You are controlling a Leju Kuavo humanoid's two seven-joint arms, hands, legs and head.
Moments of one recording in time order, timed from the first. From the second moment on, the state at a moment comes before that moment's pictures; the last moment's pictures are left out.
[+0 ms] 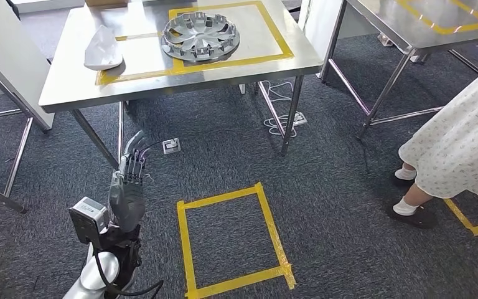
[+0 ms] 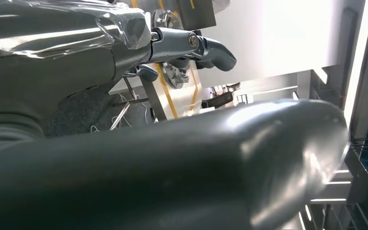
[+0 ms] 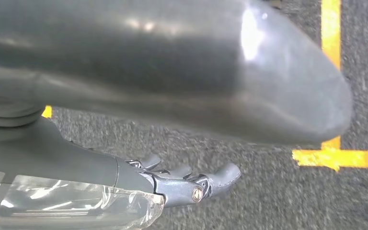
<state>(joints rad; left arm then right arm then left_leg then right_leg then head) -0.07 0.15 -0.53 -1.58 0.12 0.24 -0.45 -0.03 -0.06 0.74 -0.25 -0.38 -0.28 -0.07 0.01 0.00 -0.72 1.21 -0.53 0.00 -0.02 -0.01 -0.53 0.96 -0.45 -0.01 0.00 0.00</state>
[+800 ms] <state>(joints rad) -0.05 0.12 -0.49 -1.41 0.13 0.20 -0.22 -0.04 -0.06 0.76 -0.25 -0.38 -0.27 -0.05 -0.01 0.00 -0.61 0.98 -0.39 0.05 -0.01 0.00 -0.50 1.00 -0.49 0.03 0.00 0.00</state>
